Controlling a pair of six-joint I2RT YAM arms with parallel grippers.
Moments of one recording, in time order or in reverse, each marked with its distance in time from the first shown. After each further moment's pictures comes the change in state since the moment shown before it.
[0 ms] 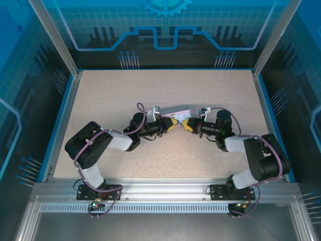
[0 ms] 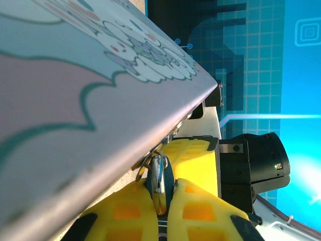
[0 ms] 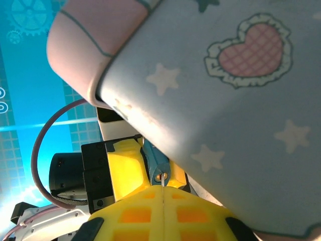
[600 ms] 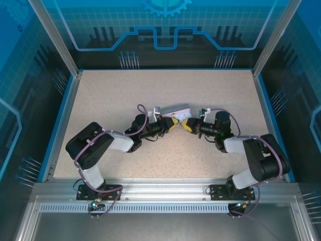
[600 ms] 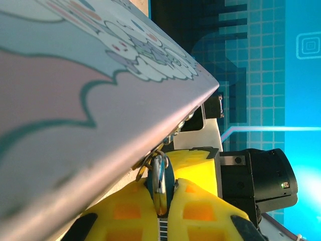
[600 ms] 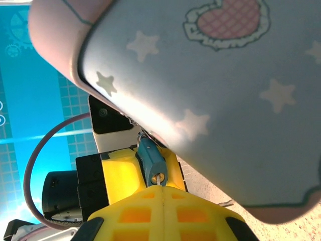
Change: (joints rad) left arm -0.039 0.004 0.000 0.002 -0.108 0.000; right arm 0.024 0.000 -0.014 0.020 0.074 0.027
